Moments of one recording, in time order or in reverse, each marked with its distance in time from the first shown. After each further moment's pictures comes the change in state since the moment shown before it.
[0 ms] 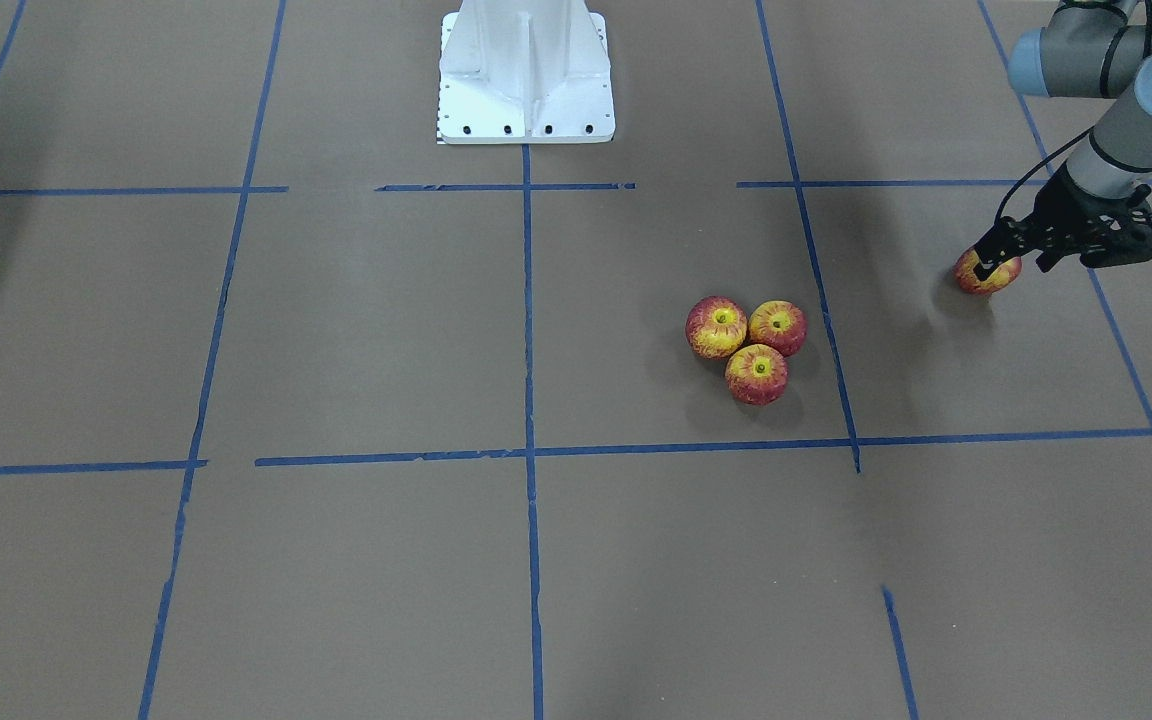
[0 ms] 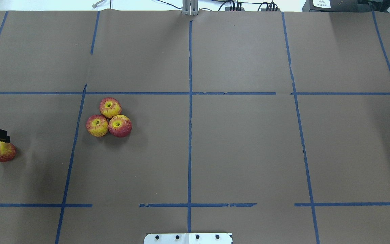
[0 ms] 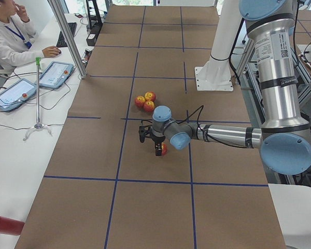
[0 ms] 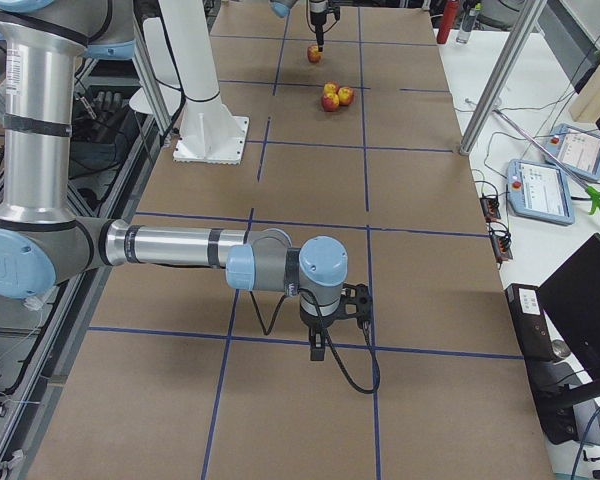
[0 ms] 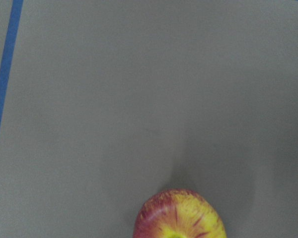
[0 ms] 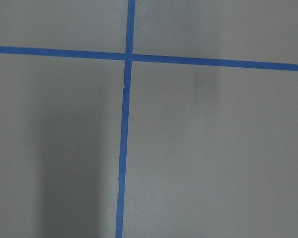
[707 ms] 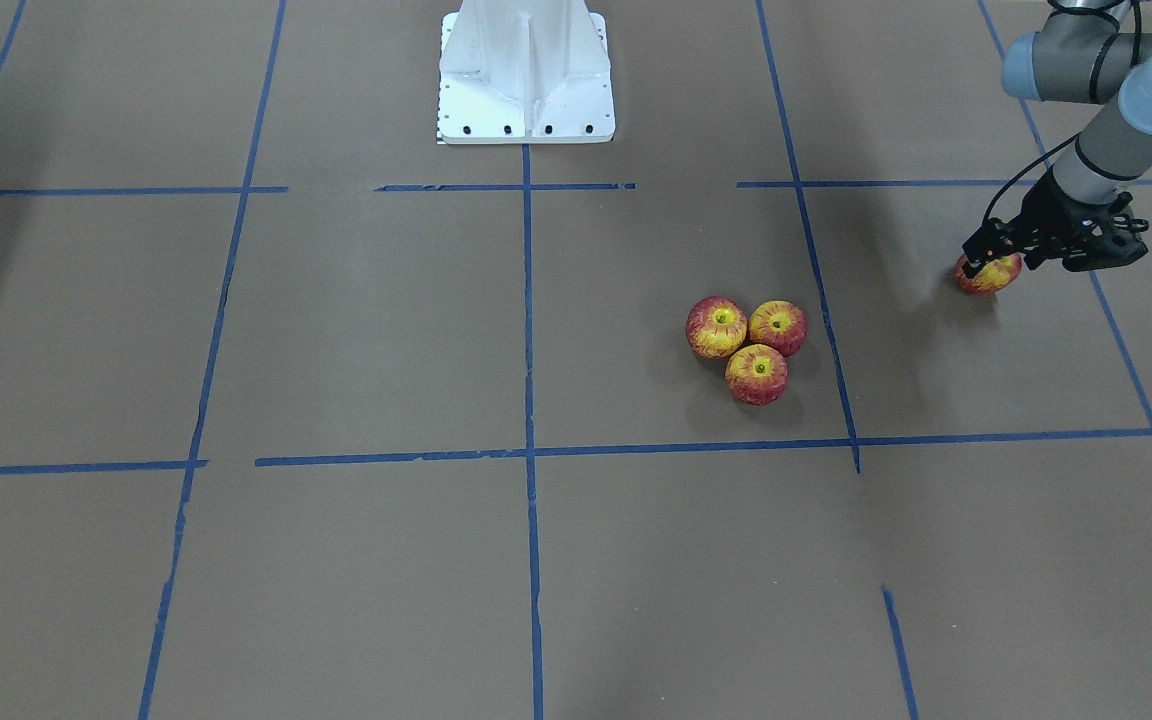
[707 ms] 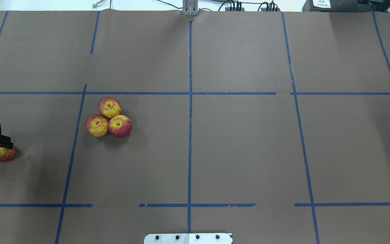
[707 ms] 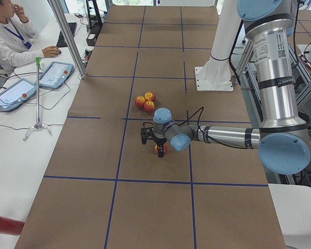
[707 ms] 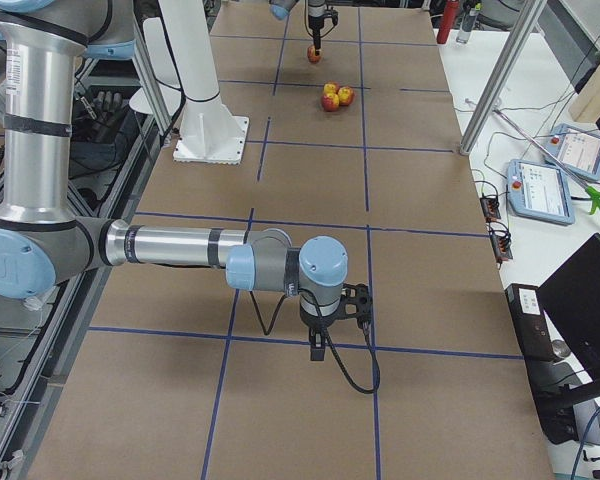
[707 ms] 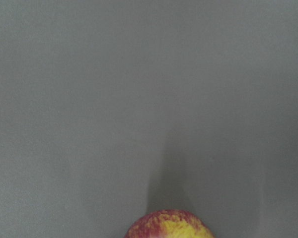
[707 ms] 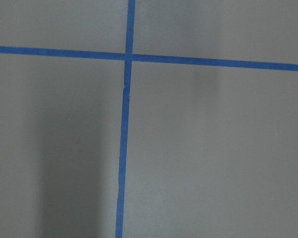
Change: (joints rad) left arm 0.040 -0.003 0.031 -0.003 -0.019 -0.005; right arm 0.000 0.000 0.000 0.000 0.000 0.000
